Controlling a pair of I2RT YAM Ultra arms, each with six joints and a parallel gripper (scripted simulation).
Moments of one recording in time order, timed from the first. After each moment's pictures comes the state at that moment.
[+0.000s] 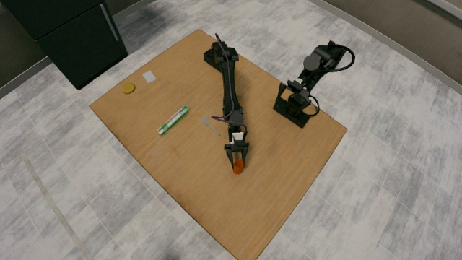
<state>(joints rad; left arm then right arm) -0.09 0.51 0.95 -1.03 -0.07 -0.03 0.90 2.55 1.79 0.58 0.06 0.01</state>
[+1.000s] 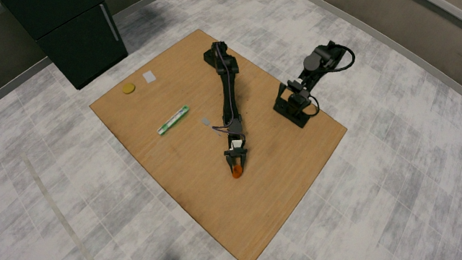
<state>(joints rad) -0.09 0.51 0.95 -1.03 -0.07 -0.03 0.90 2.71 1.82 0.70 0.06 0.01</state>
